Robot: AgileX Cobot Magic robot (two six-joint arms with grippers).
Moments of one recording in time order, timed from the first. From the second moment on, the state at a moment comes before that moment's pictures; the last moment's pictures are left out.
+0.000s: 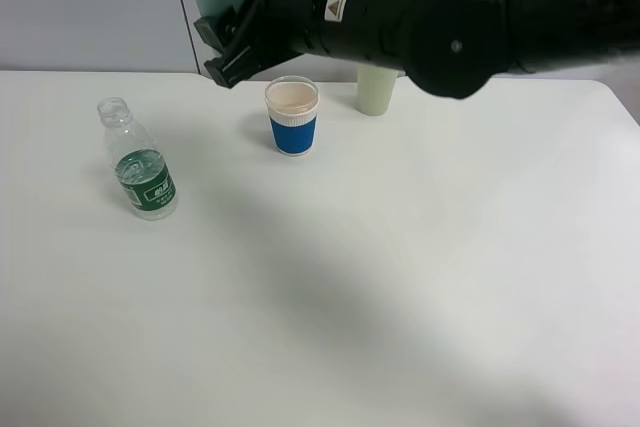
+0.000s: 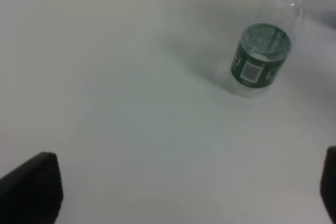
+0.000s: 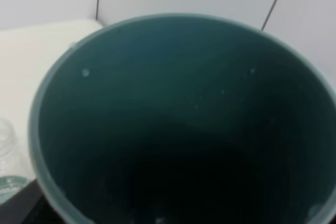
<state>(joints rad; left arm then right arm) 0.01 -0.01 -0.50 0.02 1.05 -0.09 0.81 1.70 -1.04 0.02 -0.38 -0.33</state>
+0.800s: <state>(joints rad) 0.01 -0.01 -0.50 0.02 1.05 -0.09 0.81 1.82 -0.71 0.08 -0.73 -0.28</state>
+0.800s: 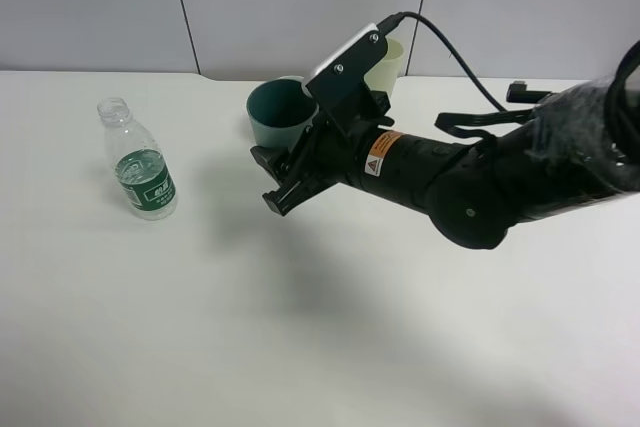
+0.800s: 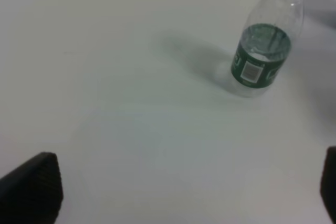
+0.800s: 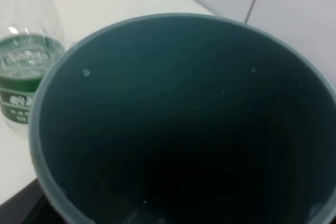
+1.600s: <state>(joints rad) 0.01 -0.01 -0.50 0.02 1.05 -0.09 0.81 2.06 -0.71 0.16 -0.88 -0.16</state>
